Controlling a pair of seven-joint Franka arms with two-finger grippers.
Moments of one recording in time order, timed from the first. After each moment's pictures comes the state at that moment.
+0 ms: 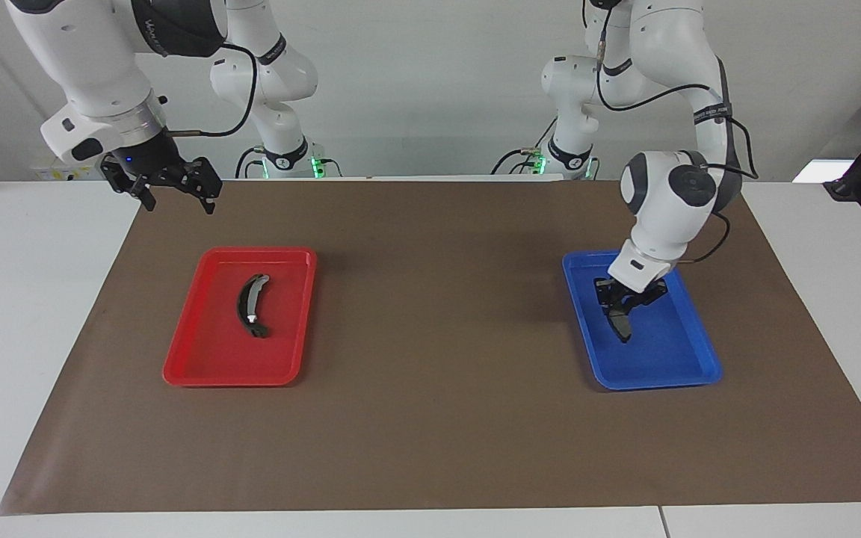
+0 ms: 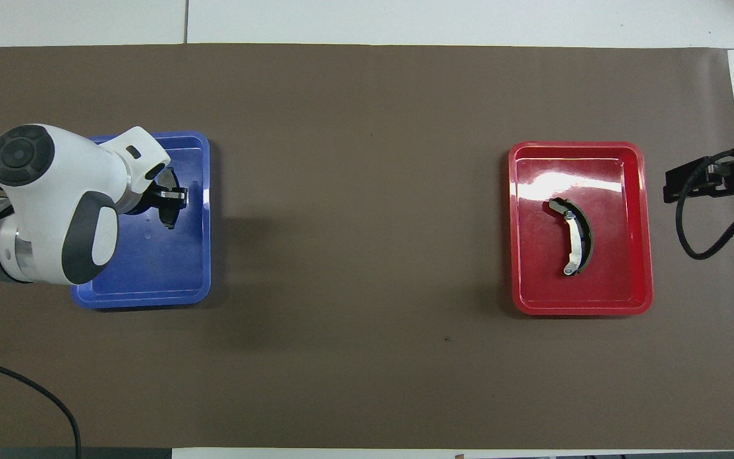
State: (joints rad) left arm -0.36 0.16 0.11 -2.04 -0.01 2.26 -0.11; right arm 0.07 -0.02 -0.07 -1.63 -0.04 1.58 0.07
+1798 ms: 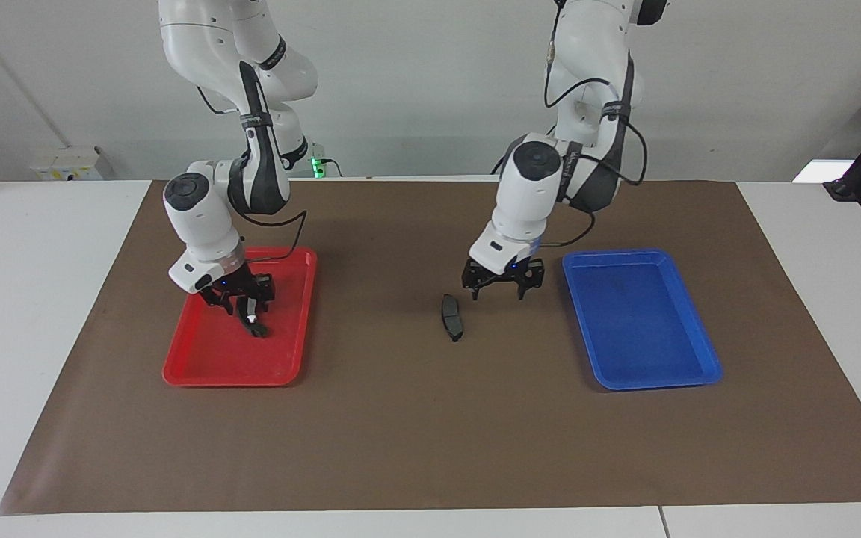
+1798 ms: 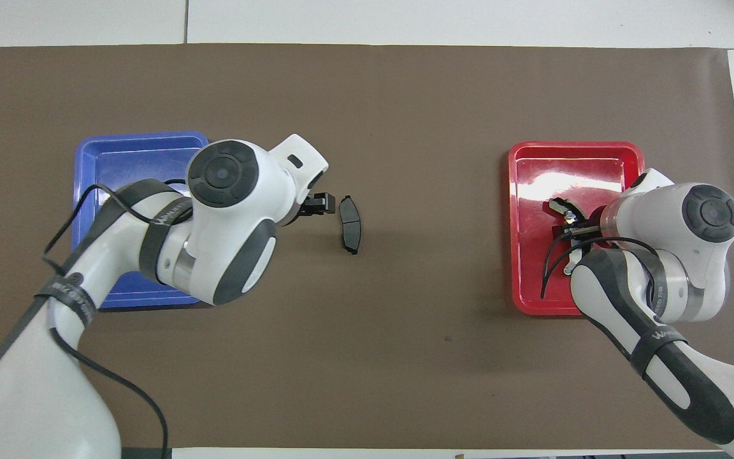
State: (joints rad) left arm -0.63 0.19 0.14 -1.90 -0.06 2.15 -0.41; right arm 0.06 0.13 -0.07 -2.32 0.00 2.51 -0.09
